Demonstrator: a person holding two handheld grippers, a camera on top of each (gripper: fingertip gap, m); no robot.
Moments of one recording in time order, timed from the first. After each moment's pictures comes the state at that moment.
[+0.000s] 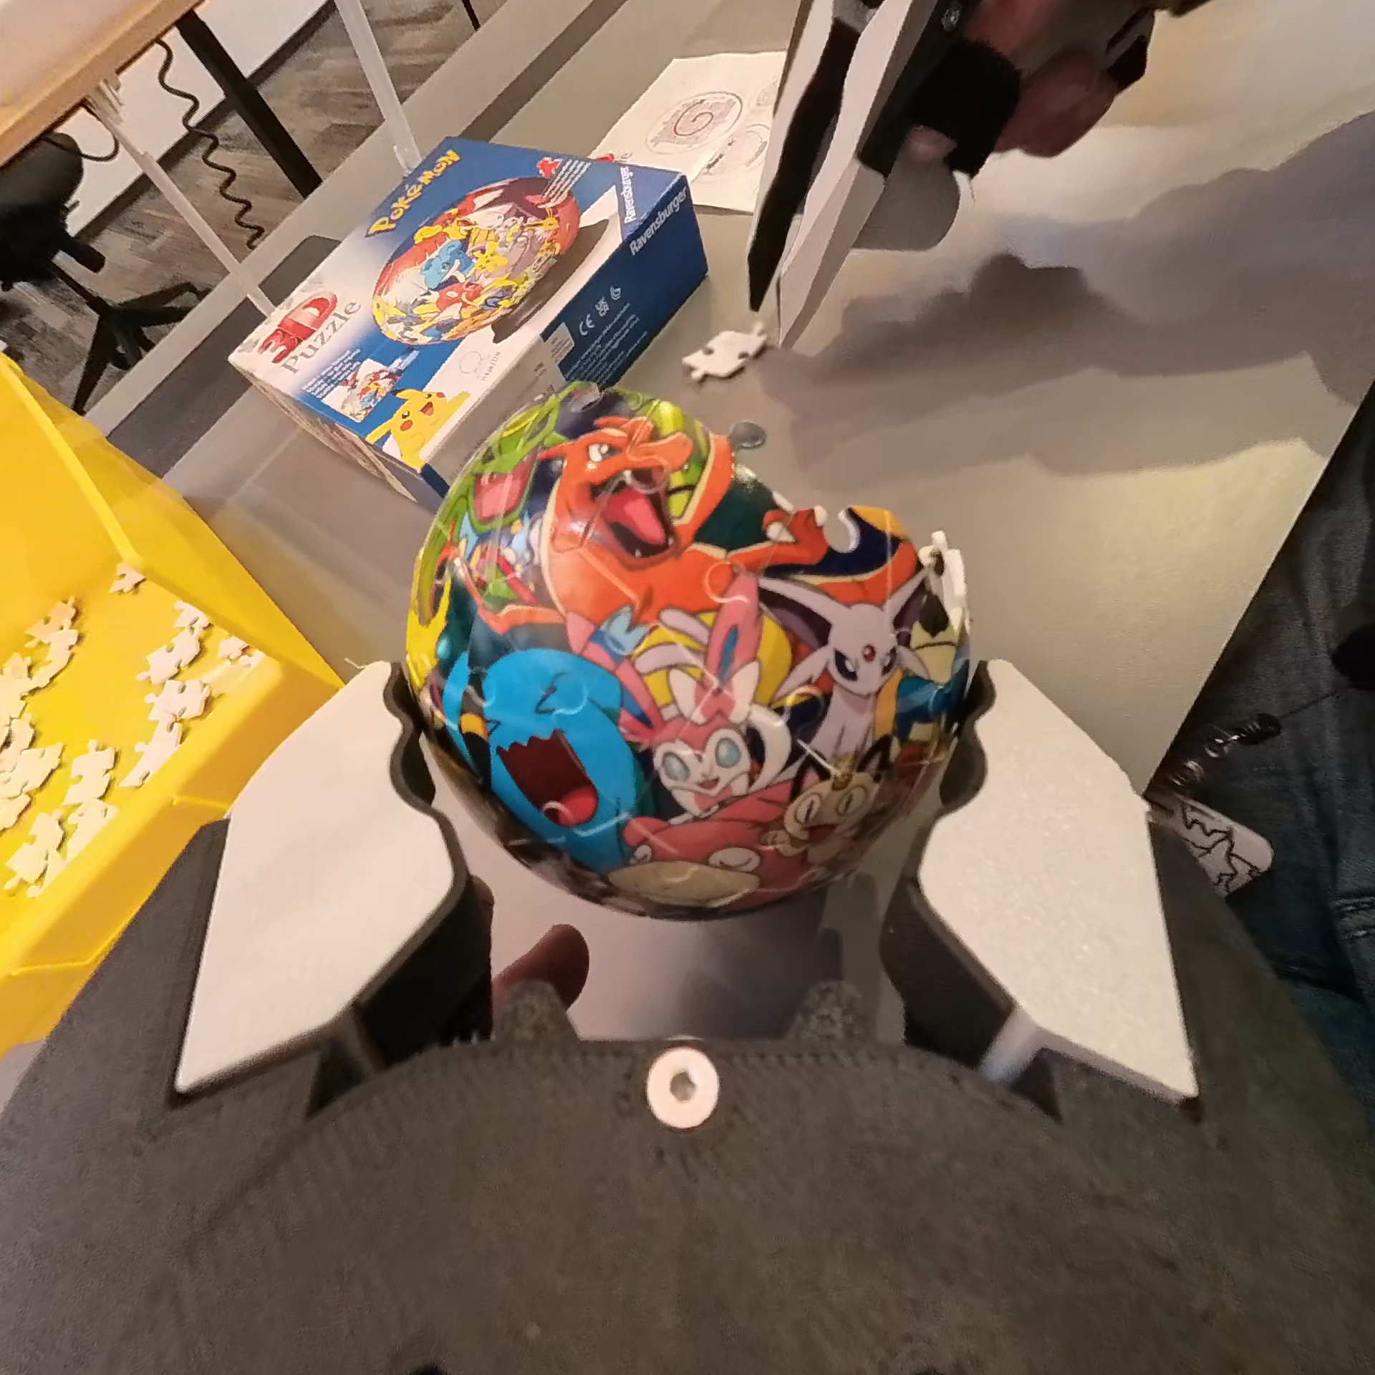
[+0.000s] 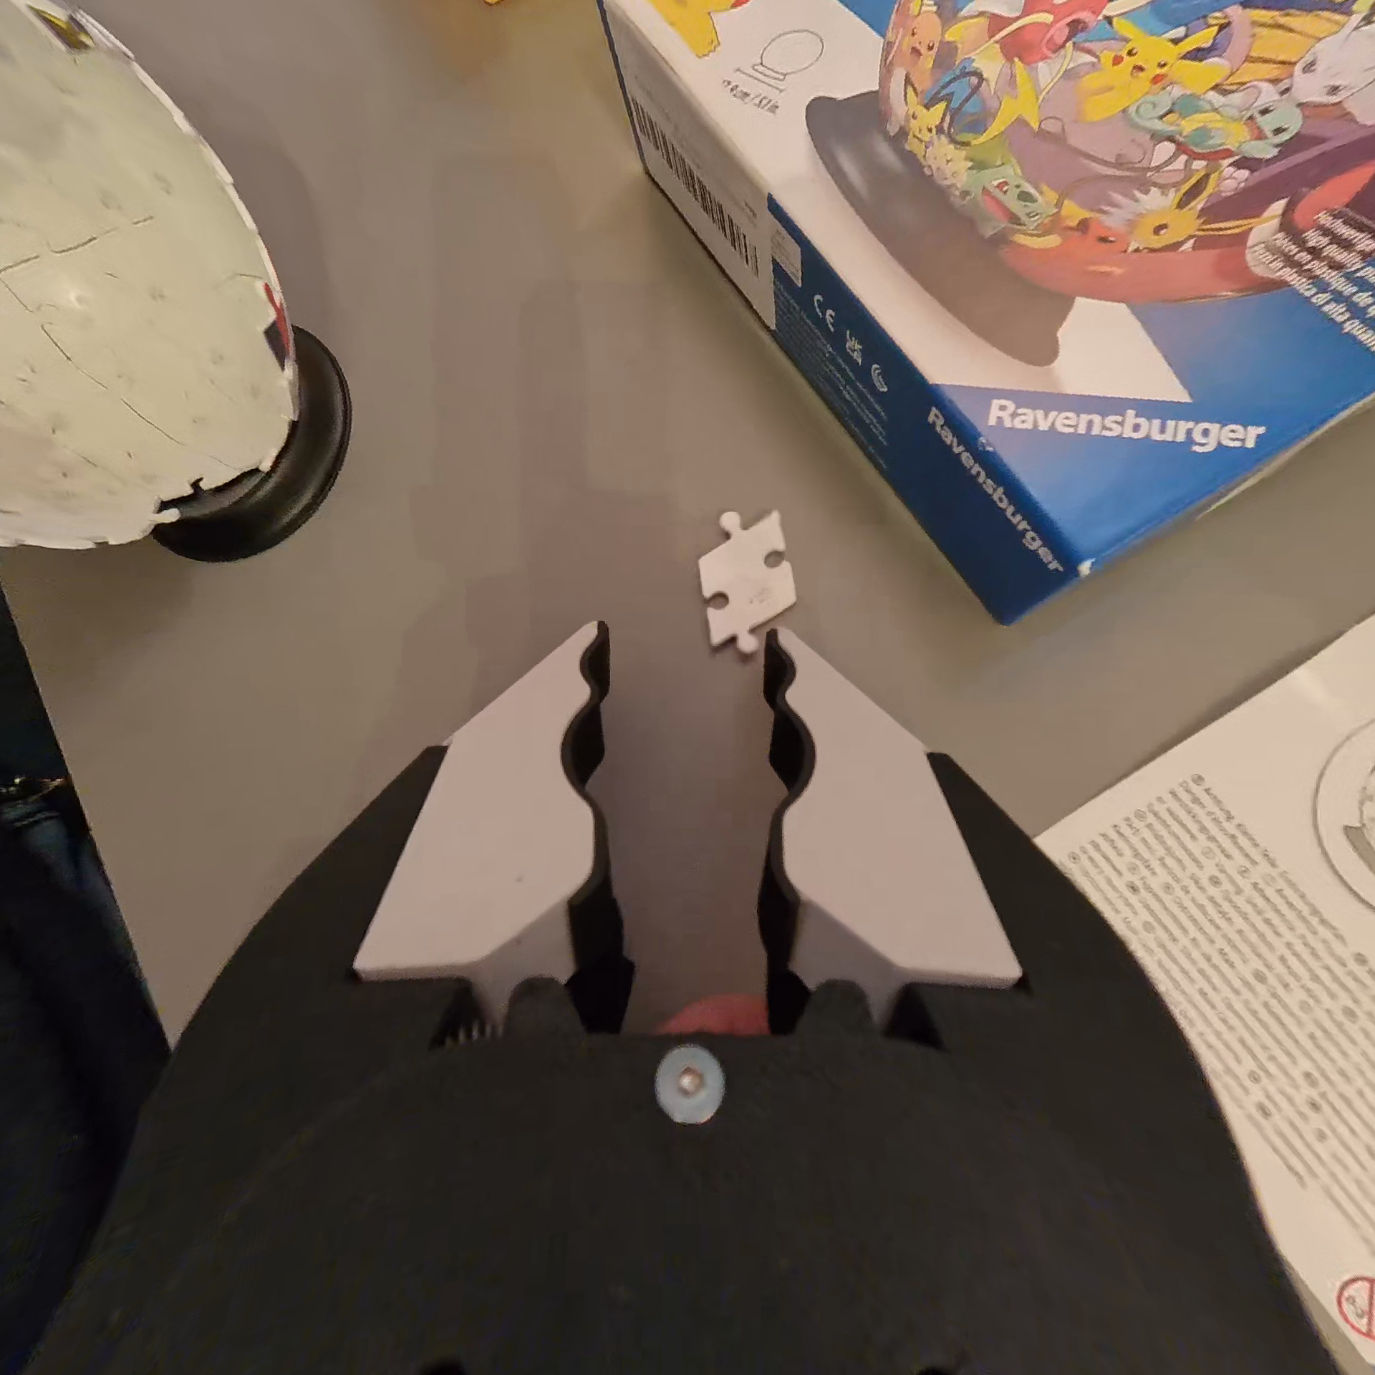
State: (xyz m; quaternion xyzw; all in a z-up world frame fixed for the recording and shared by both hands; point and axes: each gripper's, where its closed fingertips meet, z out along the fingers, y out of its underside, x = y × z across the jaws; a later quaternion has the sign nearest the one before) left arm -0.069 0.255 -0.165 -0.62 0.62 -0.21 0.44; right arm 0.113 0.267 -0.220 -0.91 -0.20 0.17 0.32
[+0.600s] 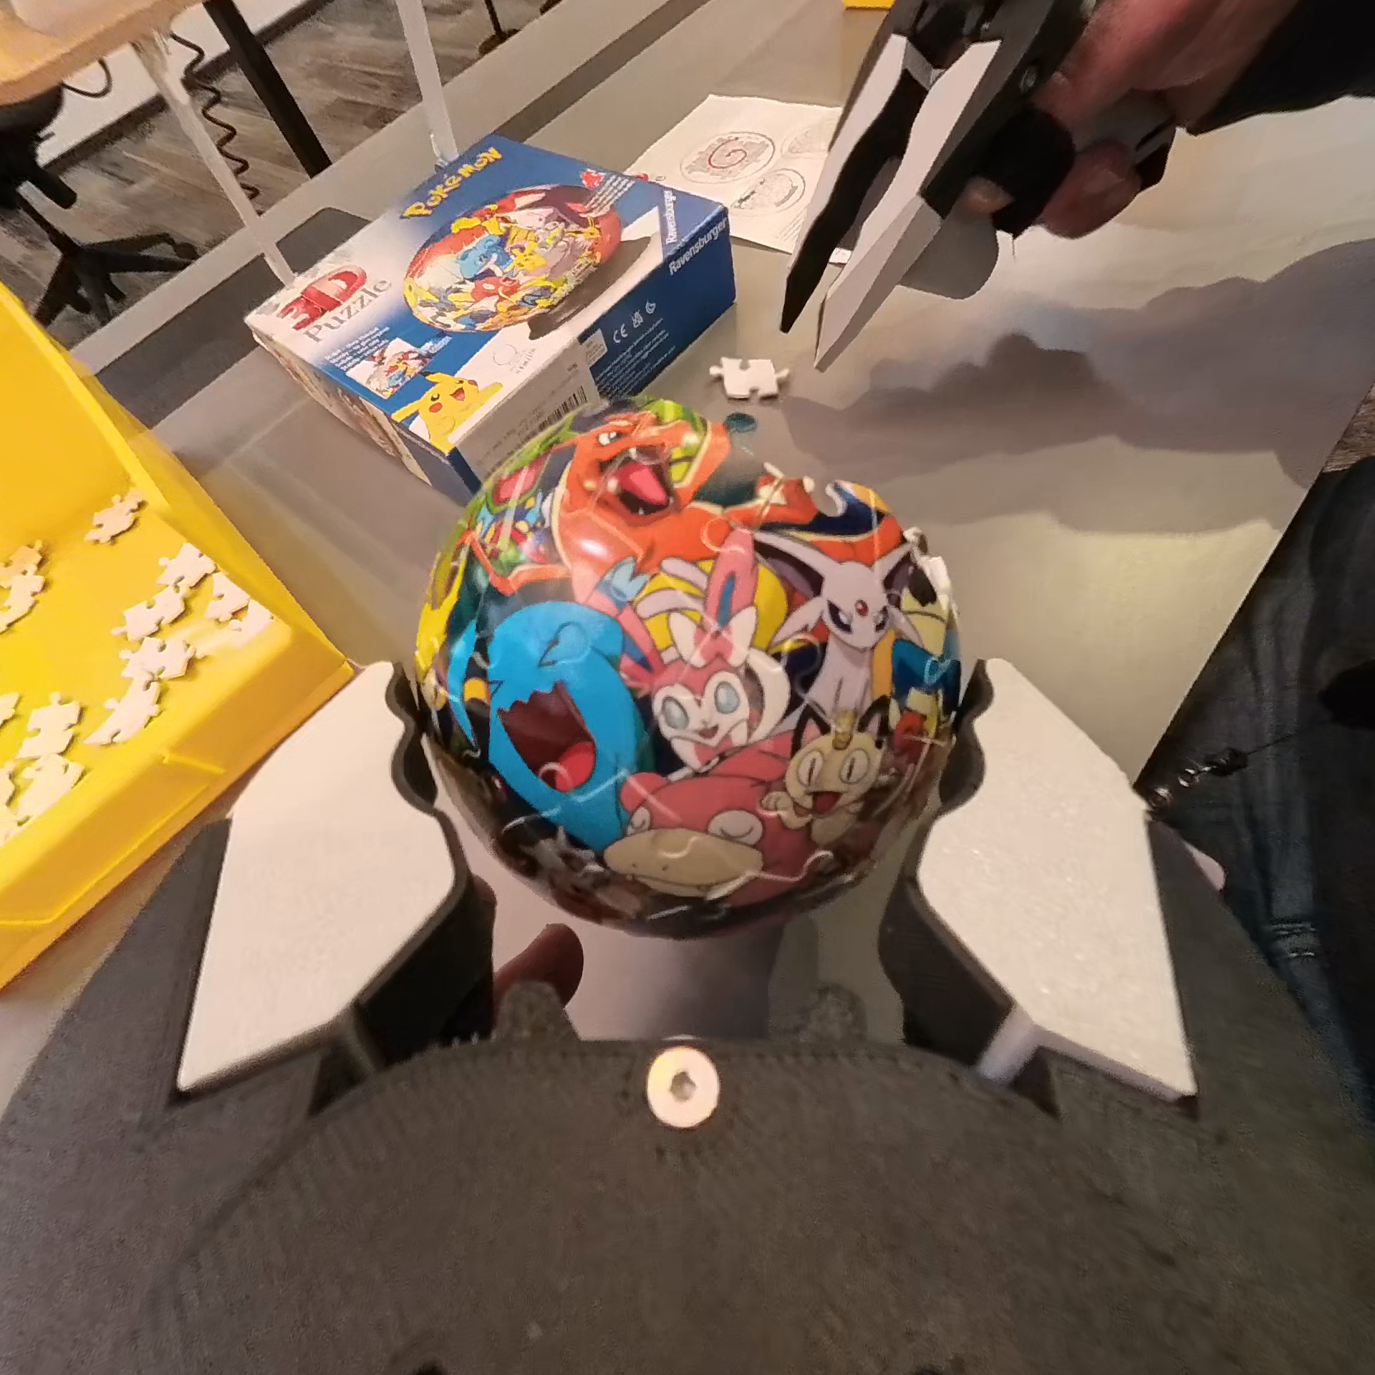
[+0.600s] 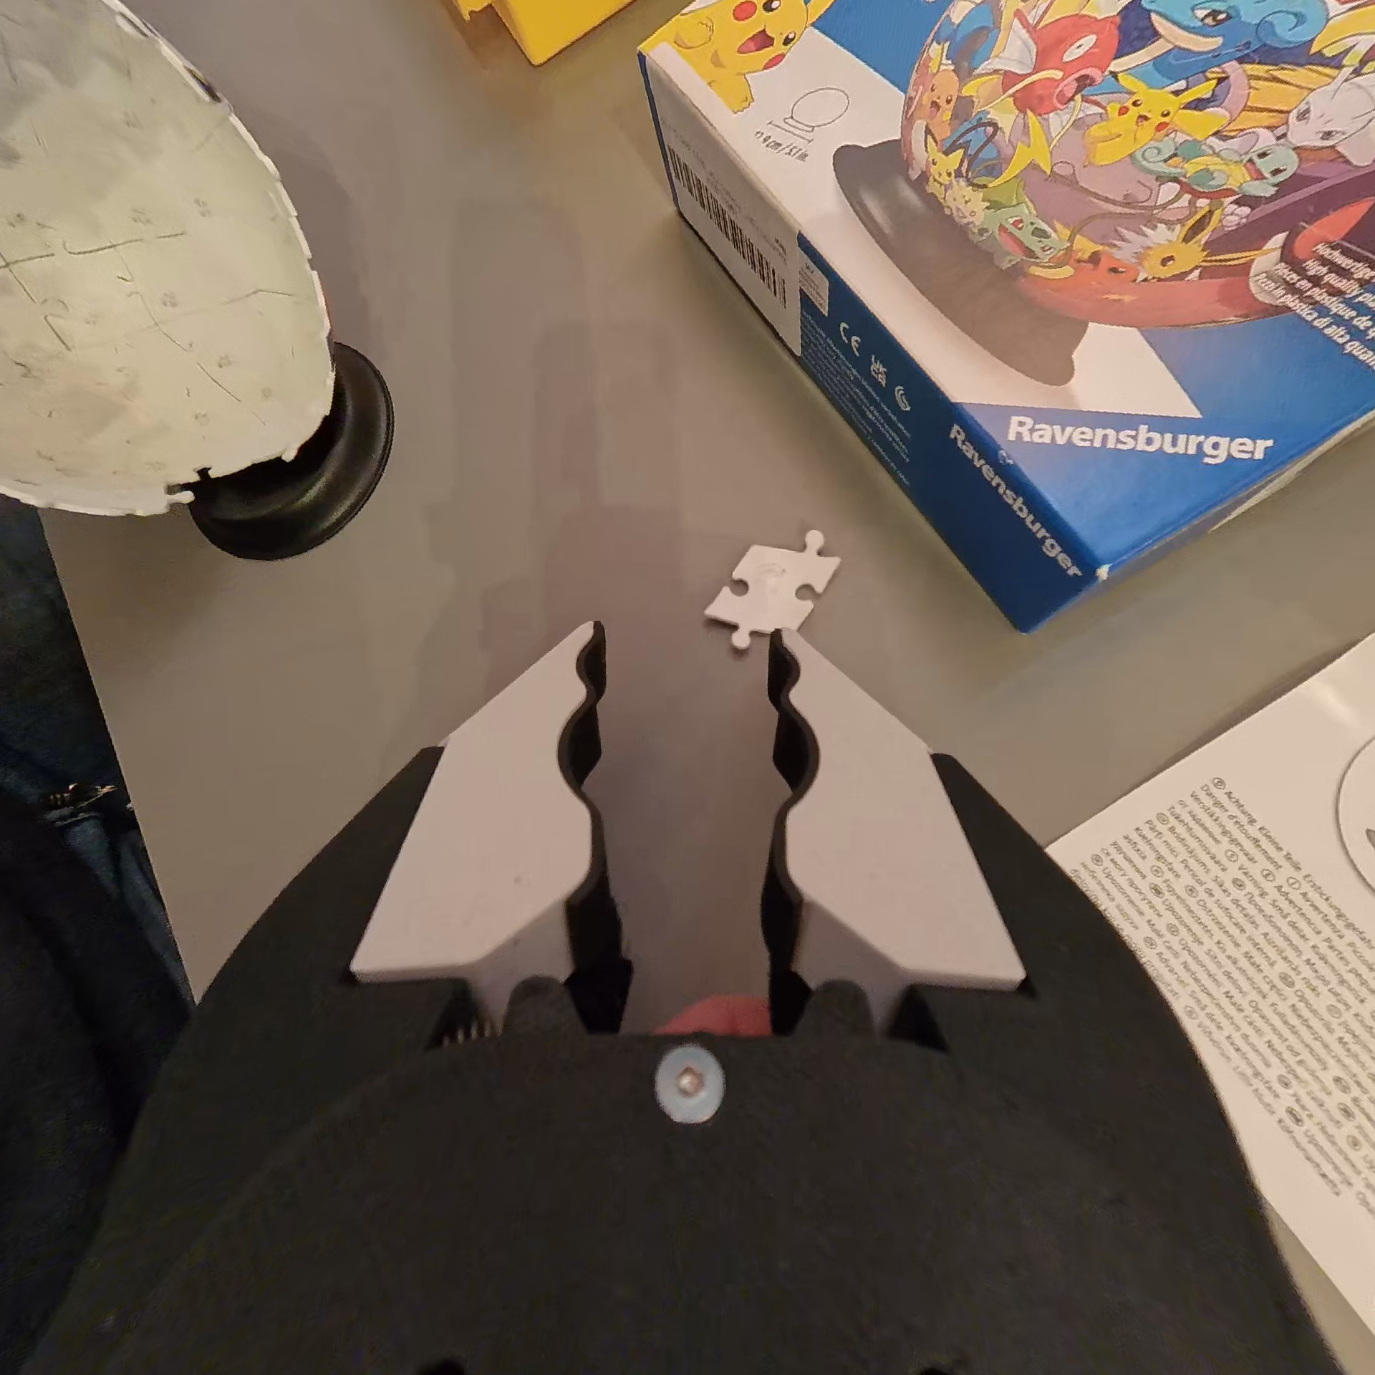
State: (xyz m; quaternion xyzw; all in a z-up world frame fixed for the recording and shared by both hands) left arm -0.075 0.263 -0.155 -0.64 0.58 -0.25 0.43; right arm 0.107 0.263 -0.211 -0.90 -0.20 0.18 0.33
